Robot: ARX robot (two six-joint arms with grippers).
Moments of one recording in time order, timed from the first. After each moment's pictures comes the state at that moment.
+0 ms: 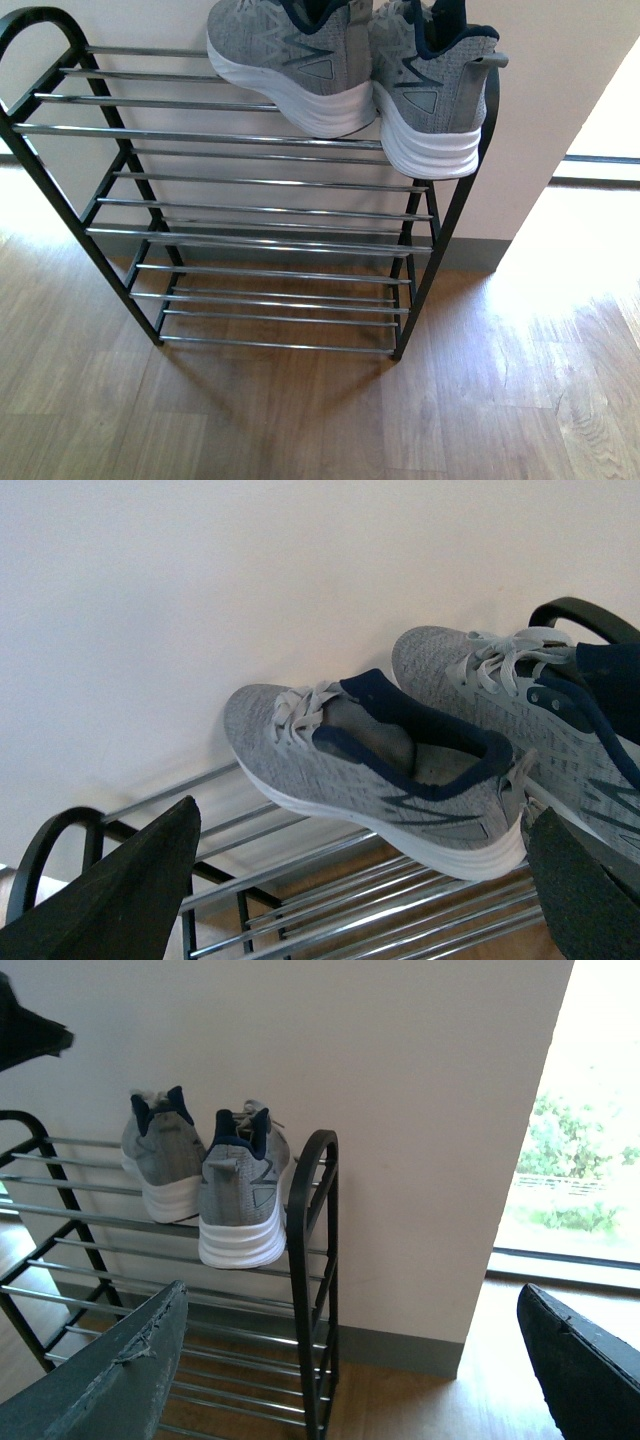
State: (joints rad) left arm -0.54 1.65 1.13 0.18 -0.26 0.22; right arm 0.00 0.00 0.02 0.00 0.00 0.00
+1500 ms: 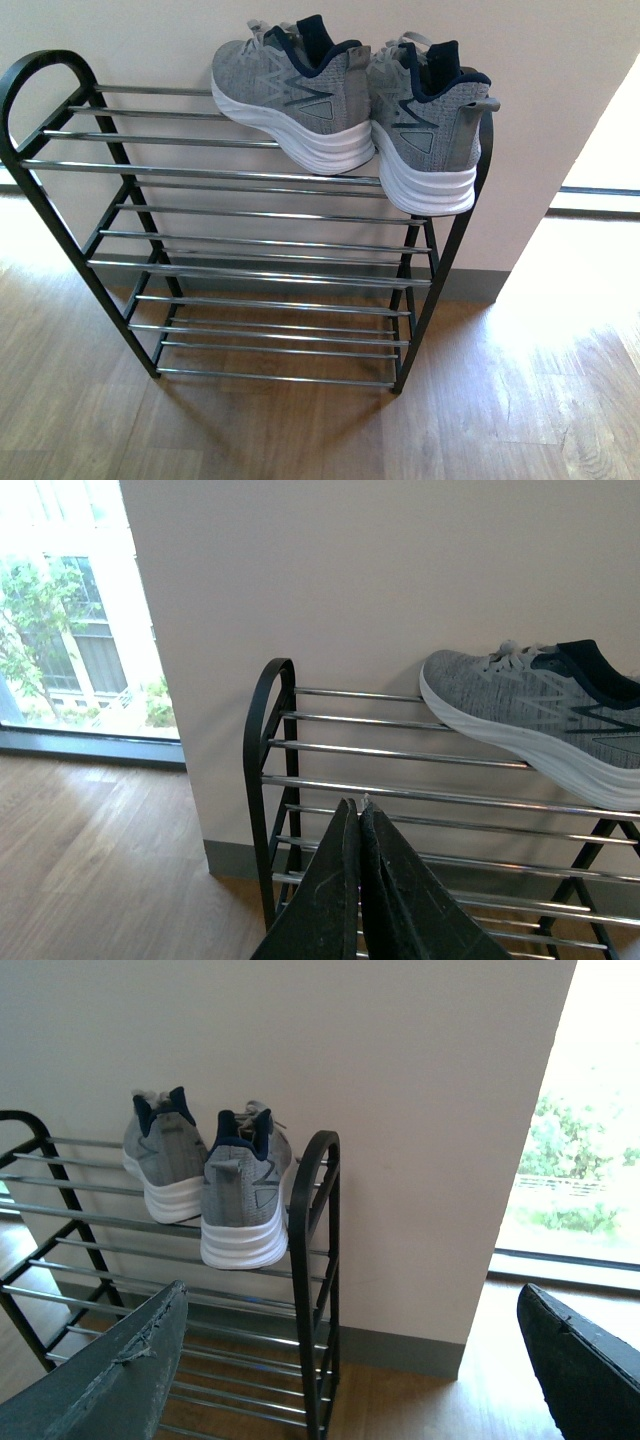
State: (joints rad) left arm -0.25 0.76 0.09 0.67 -0.25 -0.01; right arm 0.00 0.00 0.02 0.00 0.00 0.00
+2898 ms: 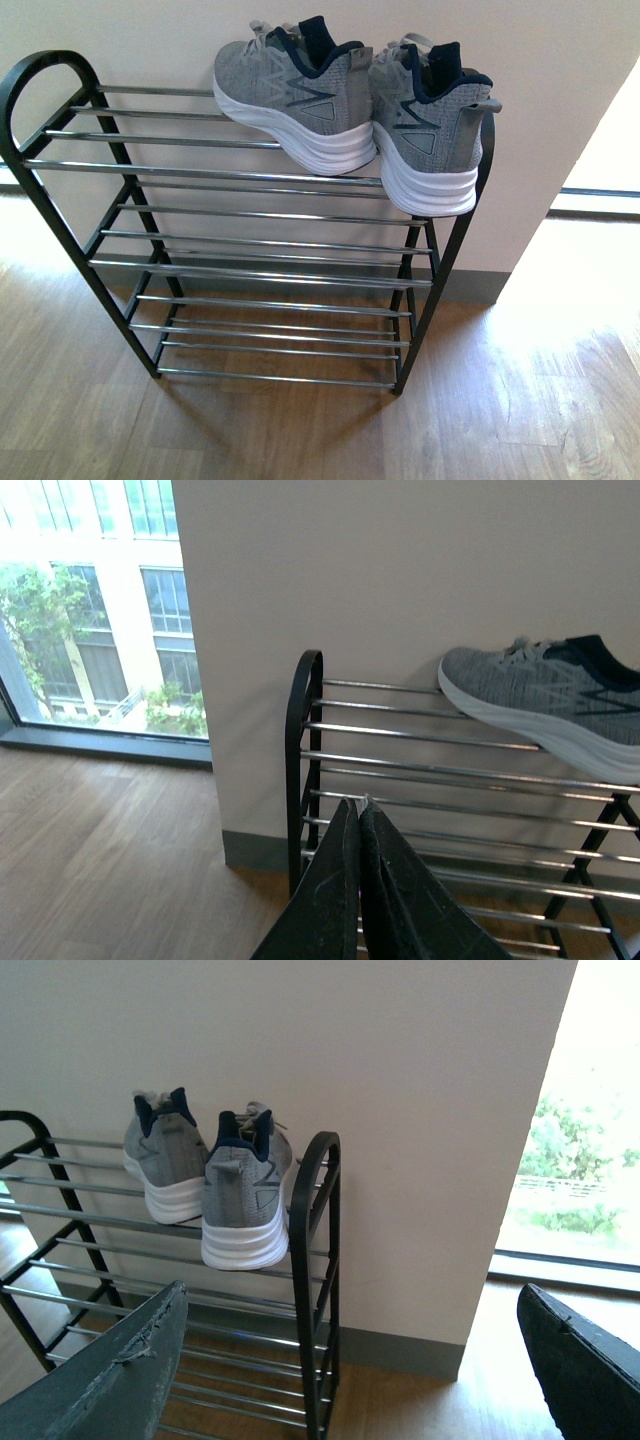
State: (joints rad) left arm 0.00 0.02 0.01 0.00 0.00 -0.01; right arm 0.00 0.00 0.02 0.00 0.00 0.00
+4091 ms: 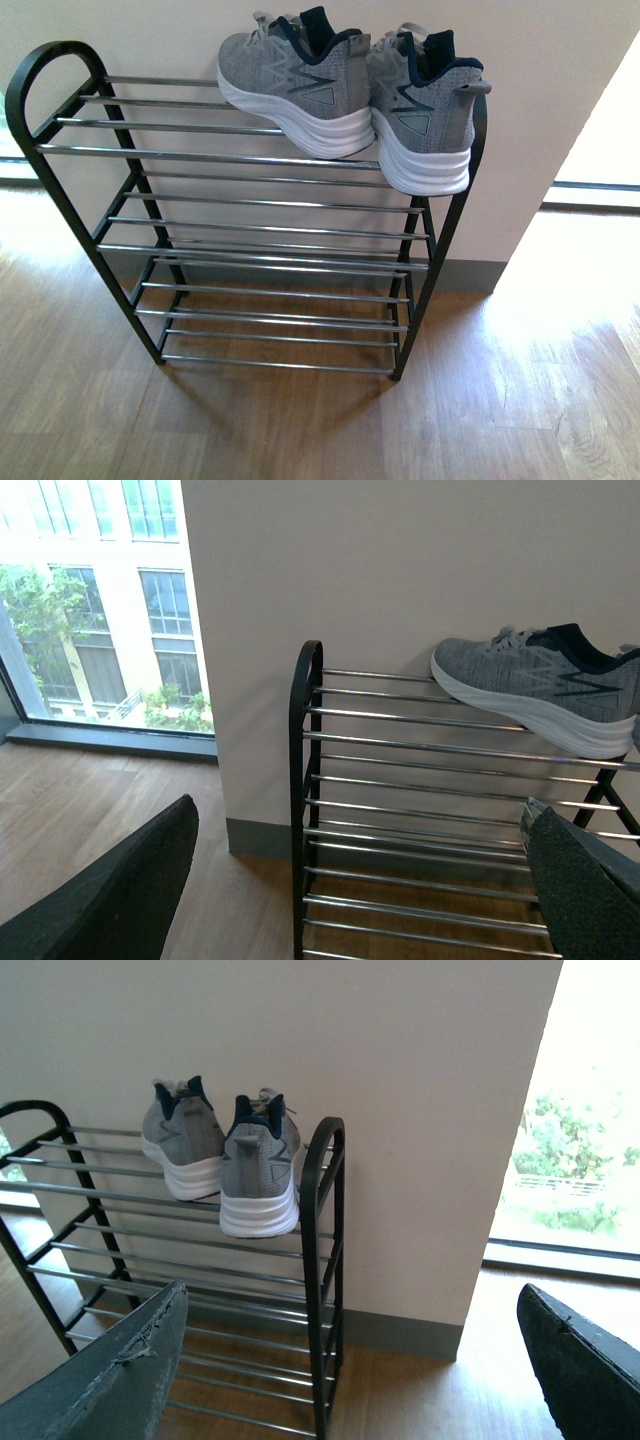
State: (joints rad) left arm 0.00 0.02 0.01 0.00 0.00 -0.01; right arm 0.00 0.00 0.02 0.00 0.00 0.00
